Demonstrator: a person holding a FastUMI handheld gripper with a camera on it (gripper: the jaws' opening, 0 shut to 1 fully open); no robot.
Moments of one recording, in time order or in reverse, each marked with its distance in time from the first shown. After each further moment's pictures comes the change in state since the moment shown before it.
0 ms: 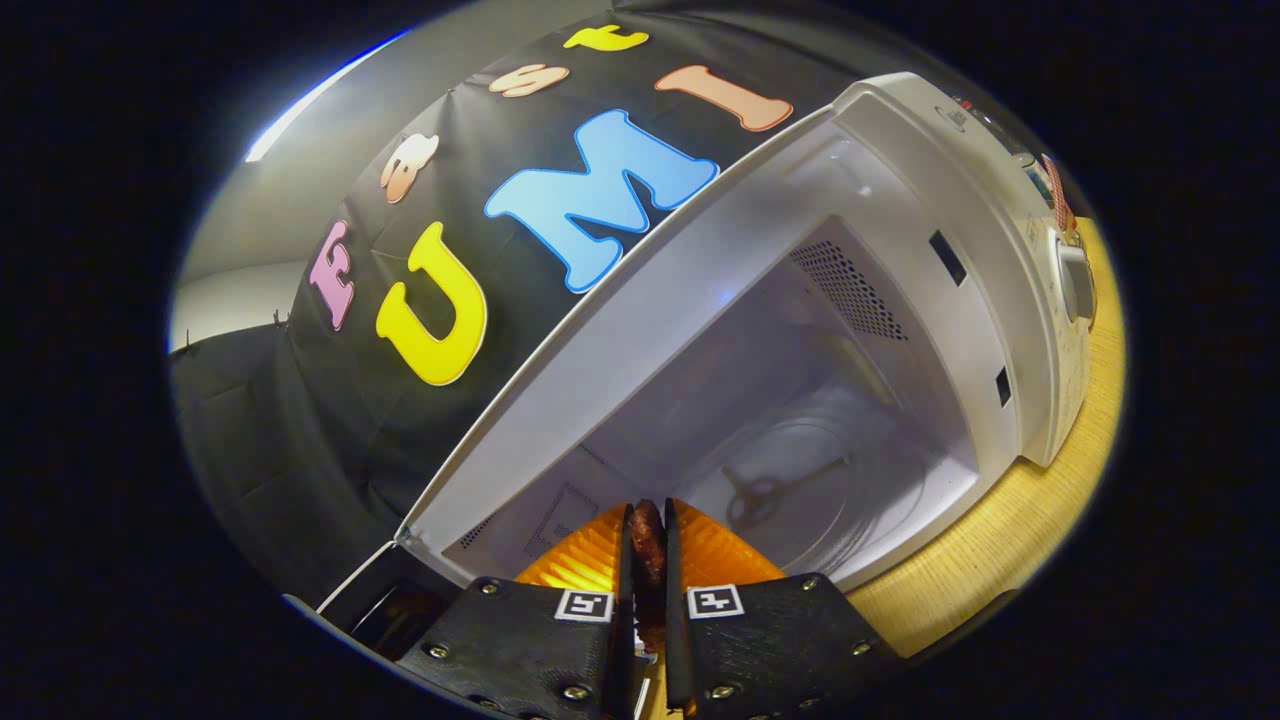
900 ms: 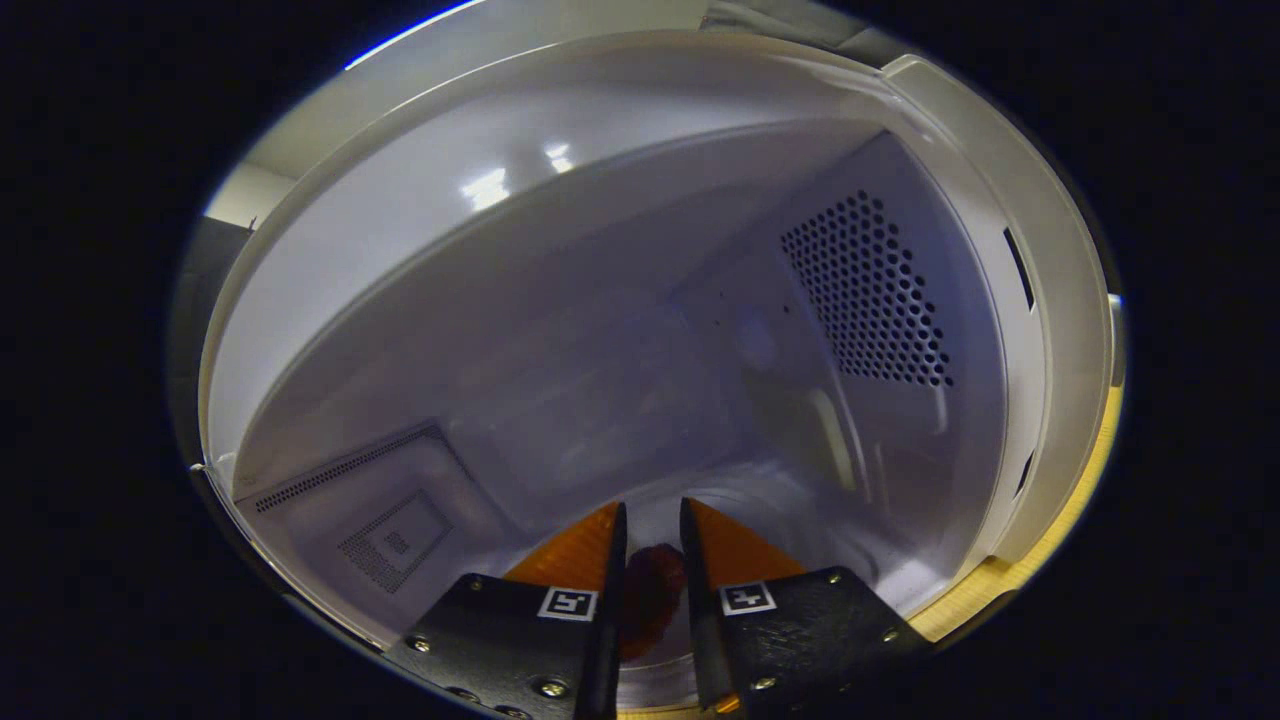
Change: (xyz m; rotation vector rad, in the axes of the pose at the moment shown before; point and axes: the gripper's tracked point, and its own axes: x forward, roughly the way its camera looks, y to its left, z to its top) arm 0.058 -0.080 0.011 -0.285 -0.119 -0.233
